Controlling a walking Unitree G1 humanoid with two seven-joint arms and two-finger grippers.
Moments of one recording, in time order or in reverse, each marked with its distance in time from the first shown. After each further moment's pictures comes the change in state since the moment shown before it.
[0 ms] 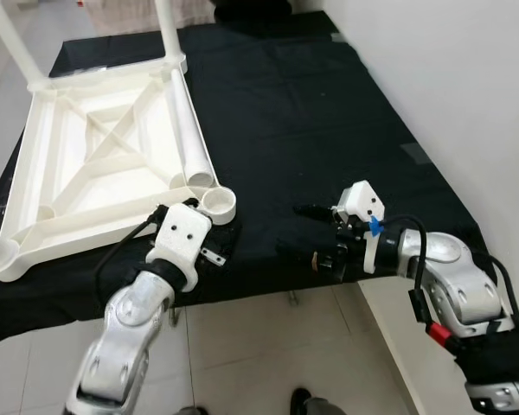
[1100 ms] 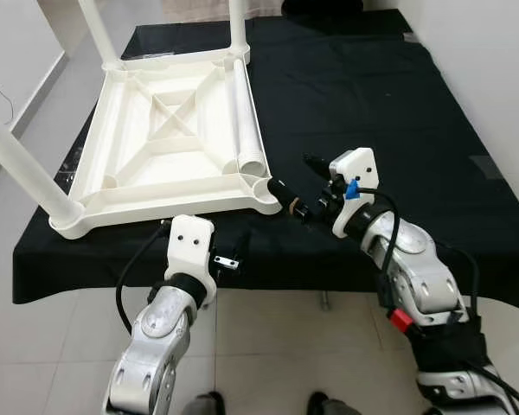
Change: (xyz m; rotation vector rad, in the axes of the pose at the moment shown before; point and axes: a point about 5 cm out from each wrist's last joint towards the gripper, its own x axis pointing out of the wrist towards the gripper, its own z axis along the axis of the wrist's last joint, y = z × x) left arm -0.018 -0.052 -0.006 -0.263 0.014 -0.069; right arm 0.025 -0.008 0.025 0.033 -0.221 -0.353
